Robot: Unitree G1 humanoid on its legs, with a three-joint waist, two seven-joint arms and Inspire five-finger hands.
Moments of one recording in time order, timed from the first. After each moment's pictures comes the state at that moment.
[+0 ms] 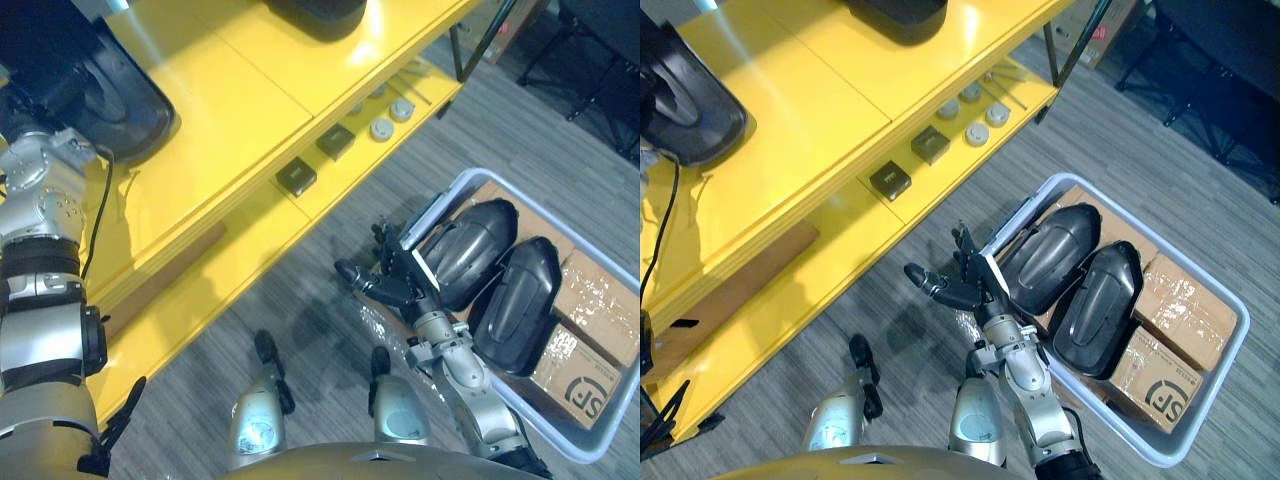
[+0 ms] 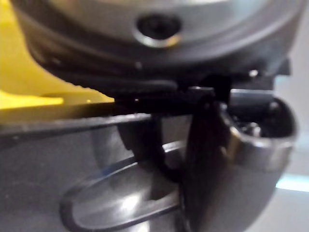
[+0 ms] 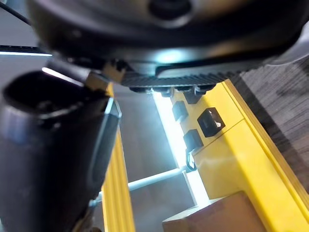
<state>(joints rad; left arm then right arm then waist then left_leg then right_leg) -0.90 0.81 0.15 0.76 -0.77 0.11 0.32 0.12 -0.23 0.27 -0.04 0.20 -0.18 0.01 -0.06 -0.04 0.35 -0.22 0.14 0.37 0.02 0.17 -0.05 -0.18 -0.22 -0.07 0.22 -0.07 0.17</state>
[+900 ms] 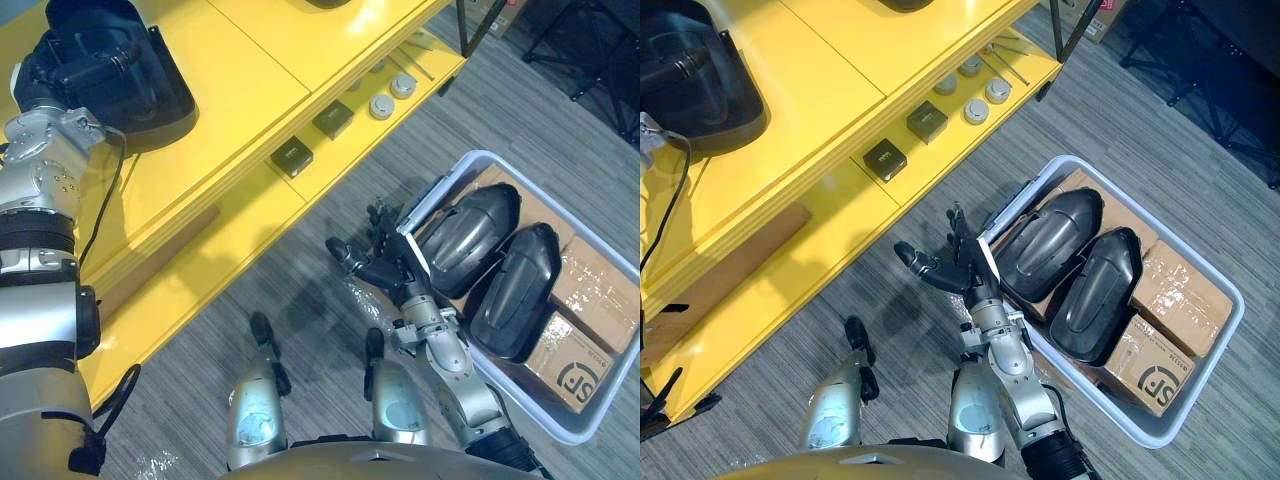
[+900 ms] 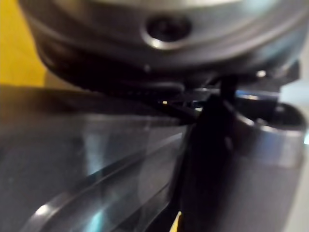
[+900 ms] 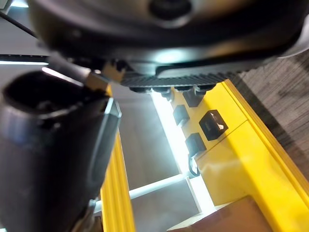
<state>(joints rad) -0.98 0.85 0.02 0.81 -0.73 0.20 0.17 0.07 -0.20 0.33 -0.03 0.20 -0.18 -0.08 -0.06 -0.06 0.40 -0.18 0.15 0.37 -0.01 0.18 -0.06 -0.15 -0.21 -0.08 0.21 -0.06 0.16</state>
